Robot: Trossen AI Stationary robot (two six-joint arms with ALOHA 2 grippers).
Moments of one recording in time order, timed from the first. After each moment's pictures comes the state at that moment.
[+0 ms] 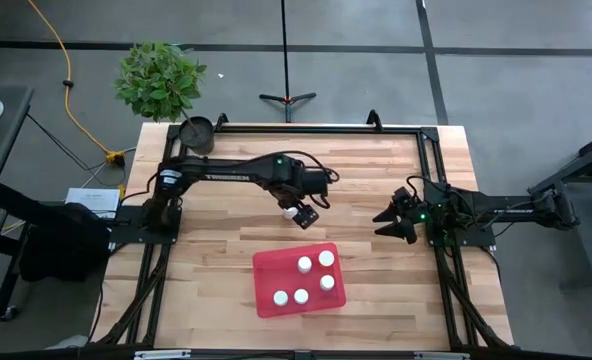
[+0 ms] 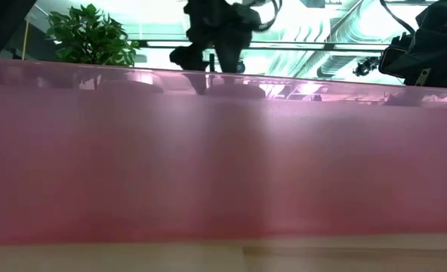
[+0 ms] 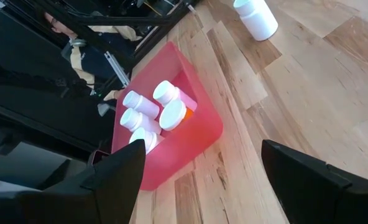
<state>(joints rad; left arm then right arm) 0.04 2.03 1.96 -1.31 -0.06 -0.66 -0.08 0.35 0.11 -0.10 -0.30 0.72</state>
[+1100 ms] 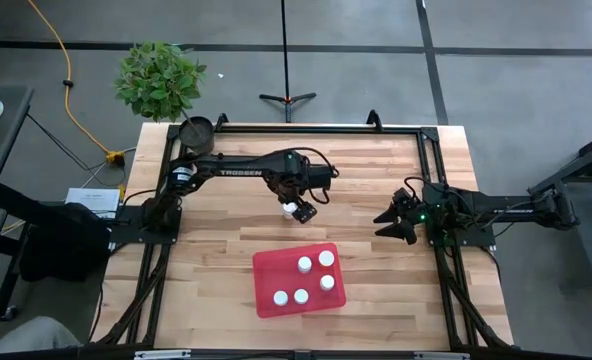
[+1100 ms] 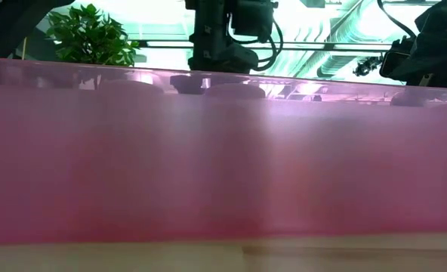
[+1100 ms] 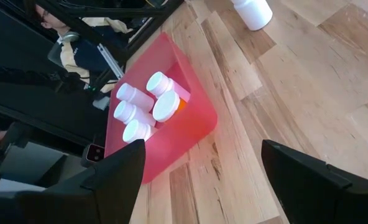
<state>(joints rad) 0.11 2.13 1.97 -1.36 -0.03 -0.59 -0.08 0.35 0.11 -0.14 -0.31 0.72</state>
